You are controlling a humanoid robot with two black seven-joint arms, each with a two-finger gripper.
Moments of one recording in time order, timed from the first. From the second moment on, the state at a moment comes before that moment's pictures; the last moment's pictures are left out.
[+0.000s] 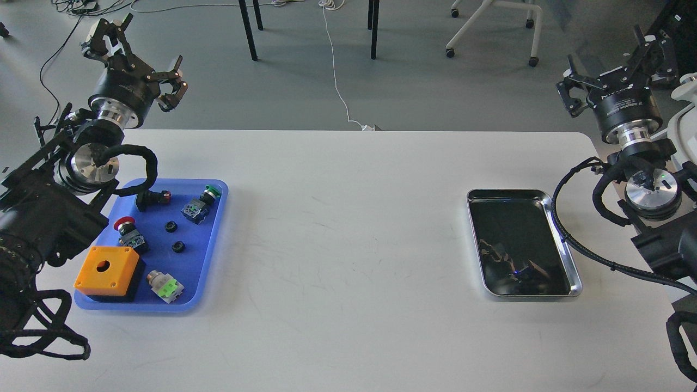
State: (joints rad) left arm -0.89 0.32 -0.82 -0.47 -0.08 -0.40 -0.27; right arm 0.77 -0.38 0.90 0.59 0.24 0.48 0.31
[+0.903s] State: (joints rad) left arm -0.85 0.69 -0.58 -0.93 0.14 -0.47 -0.30; right arm 0.77 -0.39 0.91 0.58 0.24 0.48 0.32
